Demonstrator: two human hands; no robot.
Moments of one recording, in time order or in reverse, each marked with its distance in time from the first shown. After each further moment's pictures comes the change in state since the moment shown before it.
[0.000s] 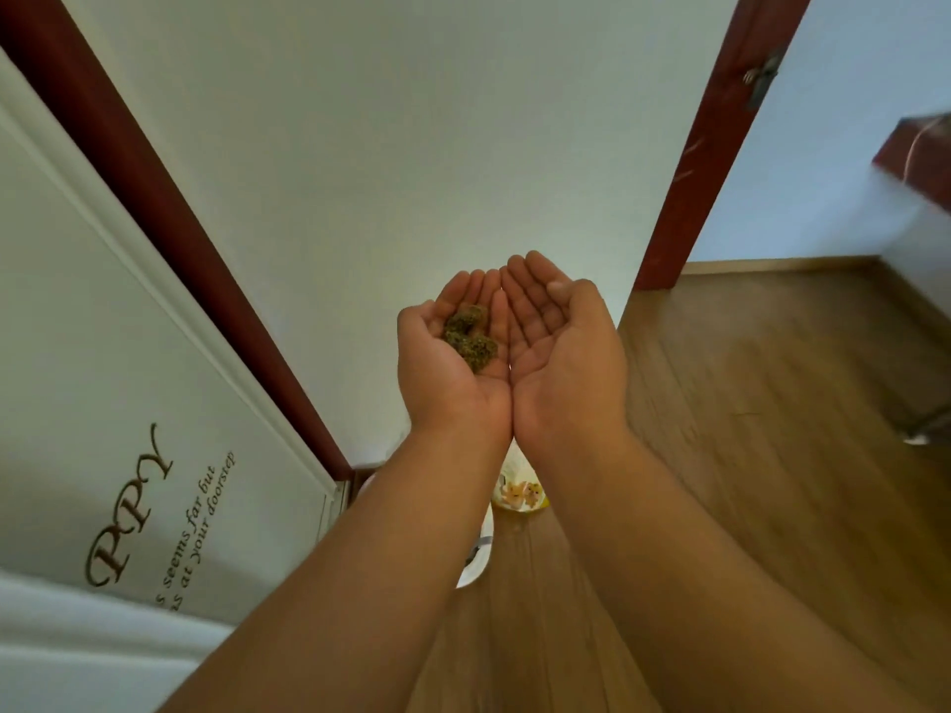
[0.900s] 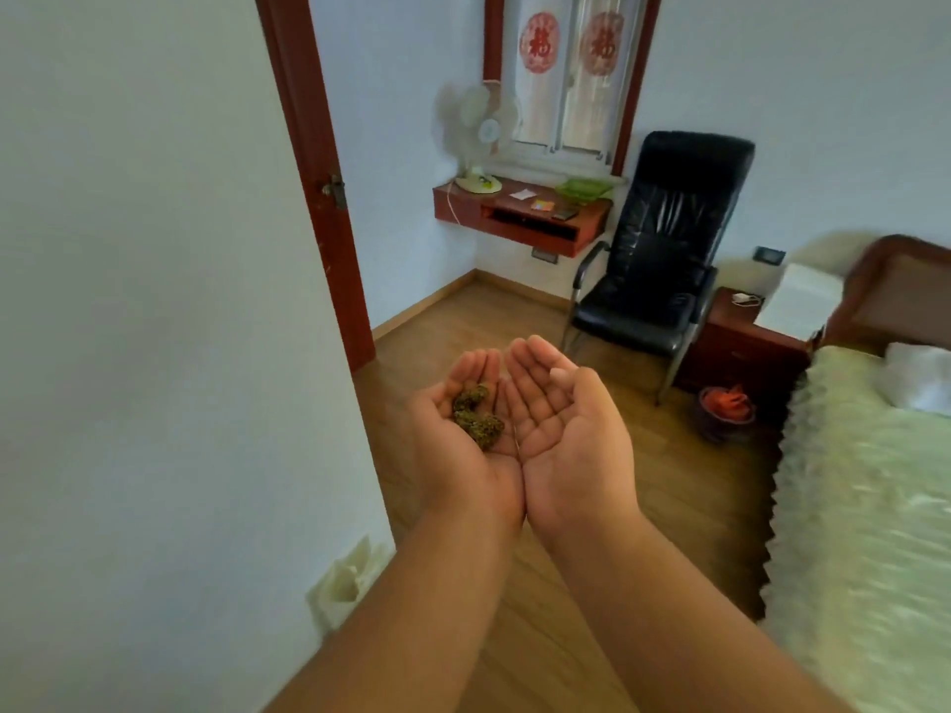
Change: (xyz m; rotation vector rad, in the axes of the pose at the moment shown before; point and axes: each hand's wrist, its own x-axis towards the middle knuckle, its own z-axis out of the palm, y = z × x) left_hand -0.034 -0.093 0.085 0.357 -0.310 -0.798; right_hand -0.043 -0.099 -0.013 0.132 0.472 -0.708
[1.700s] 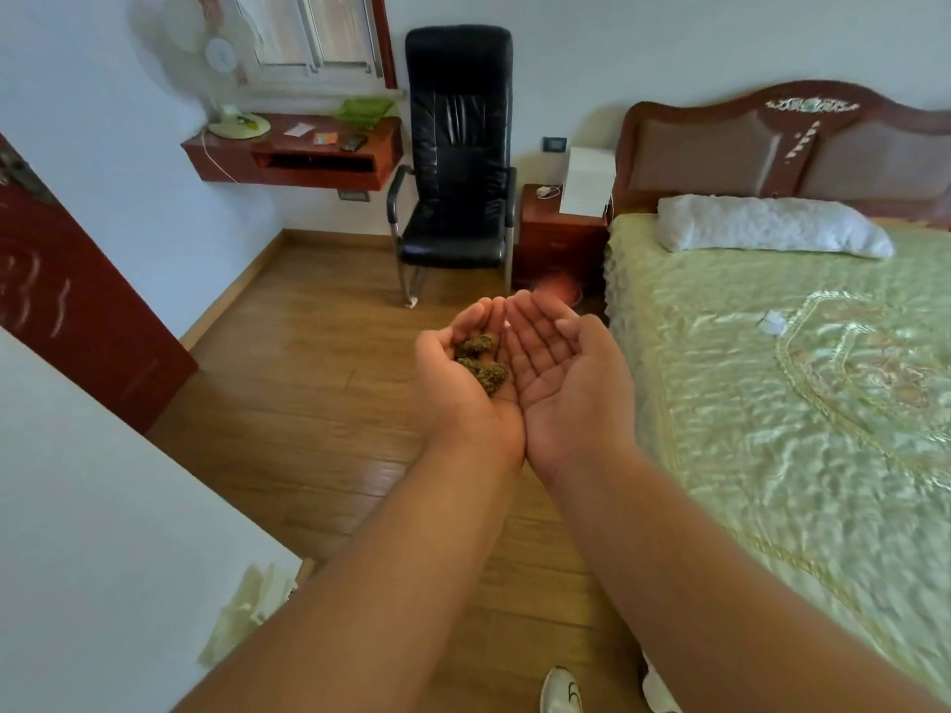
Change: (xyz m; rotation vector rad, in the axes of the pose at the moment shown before) left_hand 0.006 -0.167 0.037 0.230 -0.154 -0.390; right_hand 0.016 -0.104 -0.117 0.181 0.360 -0.303
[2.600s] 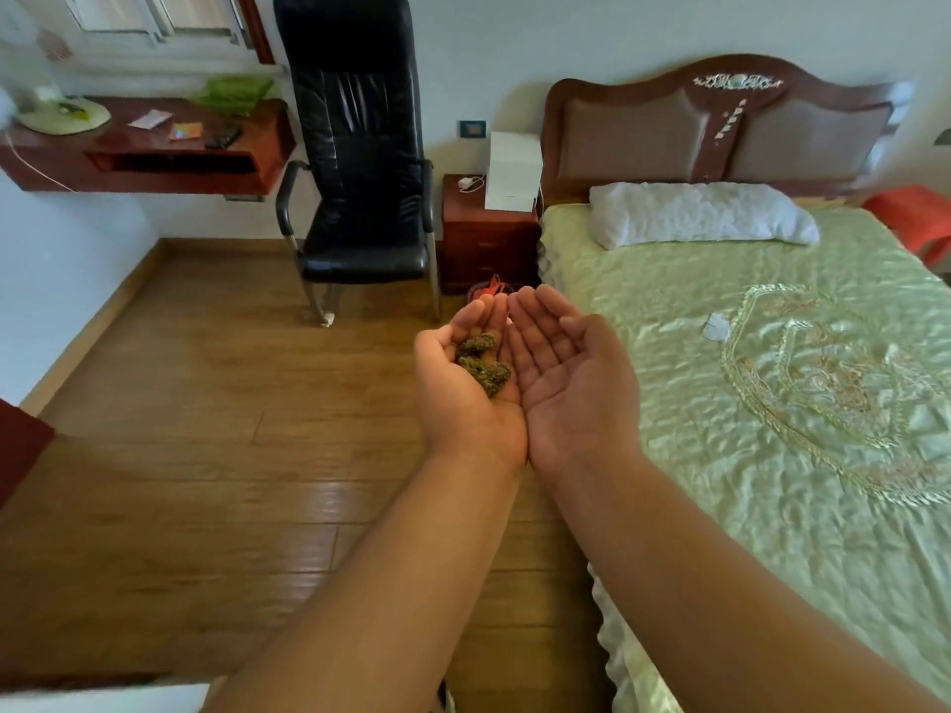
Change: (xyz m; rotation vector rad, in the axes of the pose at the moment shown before) left_hand 0.231 -0.103 0.123 0.019 -0.028 -0.144; right_hand 0.261 -0.091 0.003 0.089 0.058 -0.153
